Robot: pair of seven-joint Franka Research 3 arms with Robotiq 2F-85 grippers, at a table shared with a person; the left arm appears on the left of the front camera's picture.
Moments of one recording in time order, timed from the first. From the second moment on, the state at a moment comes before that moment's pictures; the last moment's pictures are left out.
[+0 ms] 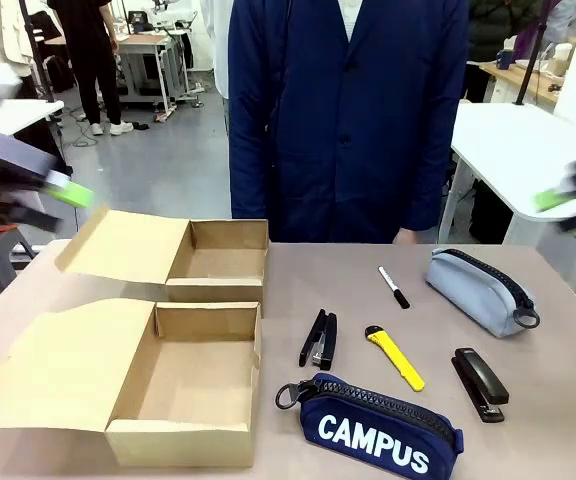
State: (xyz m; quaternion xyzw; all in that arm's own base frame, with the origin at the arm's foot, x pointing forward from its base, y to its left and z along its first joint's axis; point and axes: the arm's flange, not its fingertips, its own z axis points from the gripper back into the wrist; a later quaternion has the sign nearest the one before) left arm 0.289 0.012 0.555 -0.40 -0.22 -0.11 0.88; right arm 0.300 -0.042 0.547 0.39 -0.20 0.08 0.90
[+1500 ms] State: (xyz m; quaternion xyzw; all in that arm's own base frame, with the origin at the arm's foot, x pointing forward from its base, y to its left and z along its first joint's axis) left arm 0.248 0.238 0.407 -0.62 -0.21 0.25 0.71; right arm 0.210 -0.253 0.455 0.55 -0.24 -0.25 0.76
